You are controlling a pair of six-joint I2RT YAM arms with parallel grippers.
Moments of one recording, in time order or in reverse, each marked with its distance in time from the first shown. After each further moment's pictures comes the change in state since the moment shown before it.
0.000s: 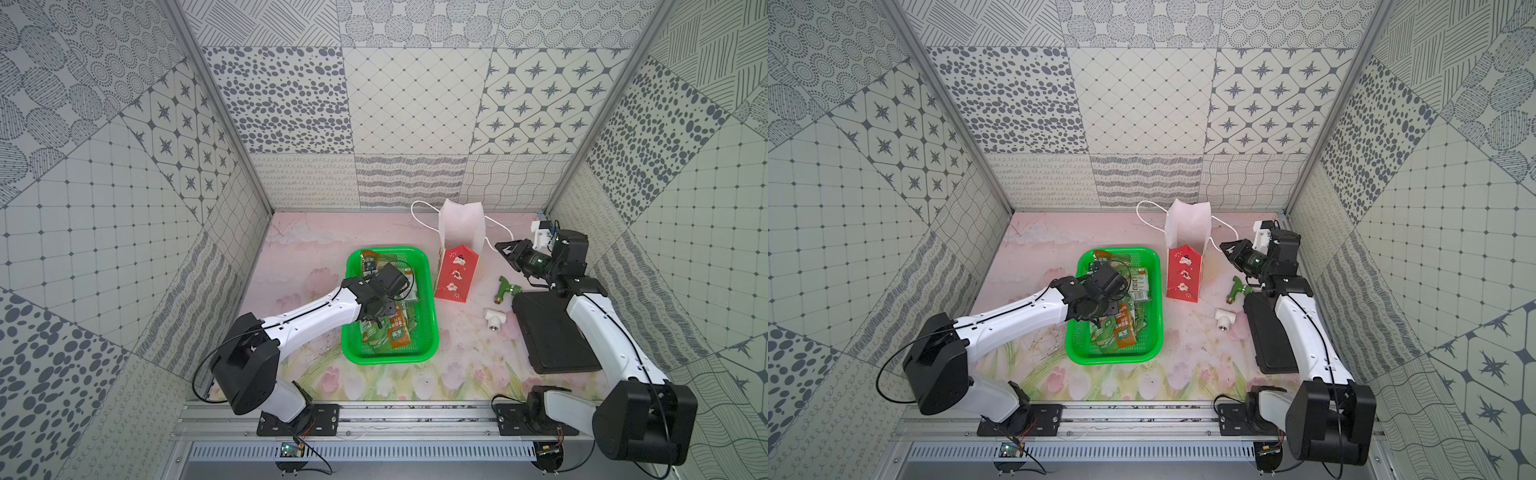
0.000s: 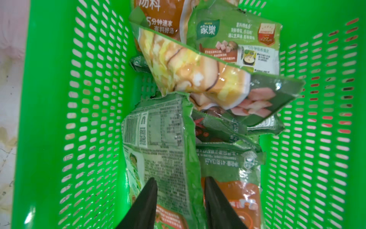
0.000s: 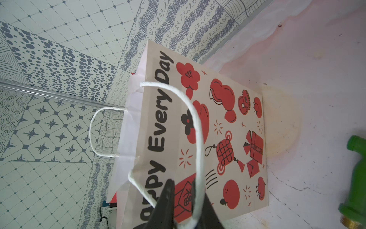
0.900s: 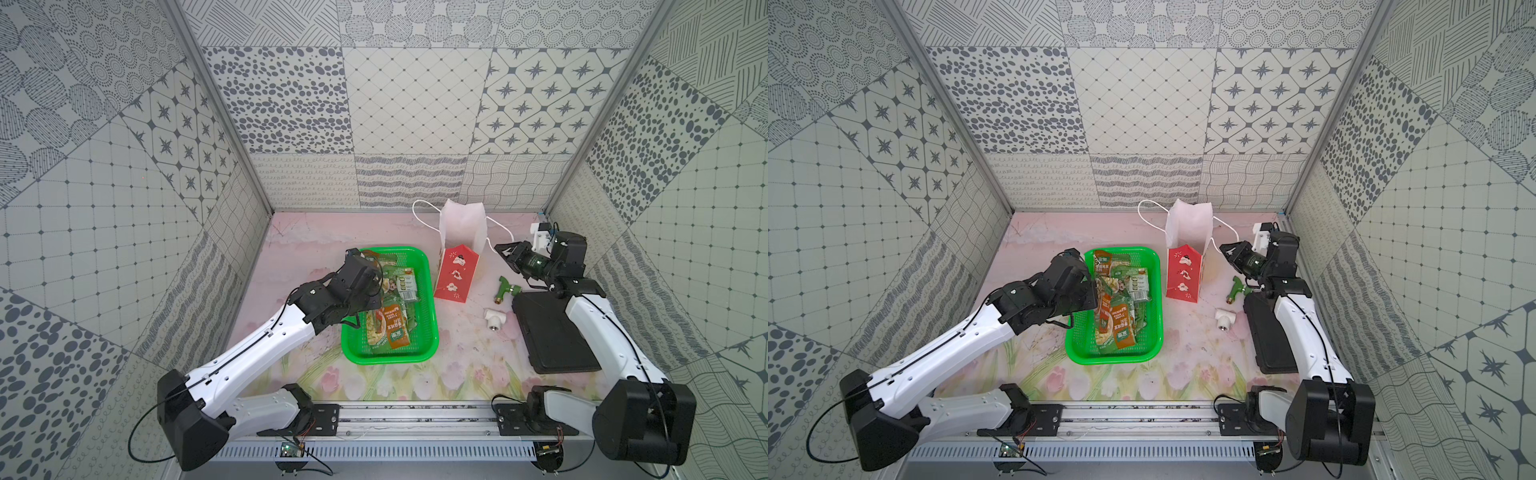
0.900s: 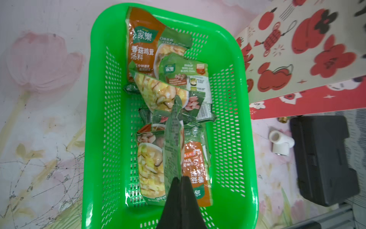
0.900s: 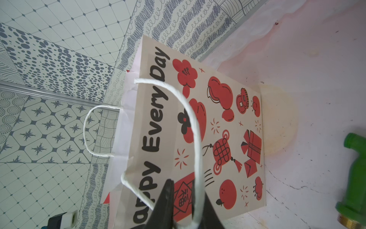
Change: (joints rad) left arm 0.058 -0.336 0.056 -0.044 0.157 0.147; right arm 0.000 0.000 -0.021 0.016 0.003 0.000
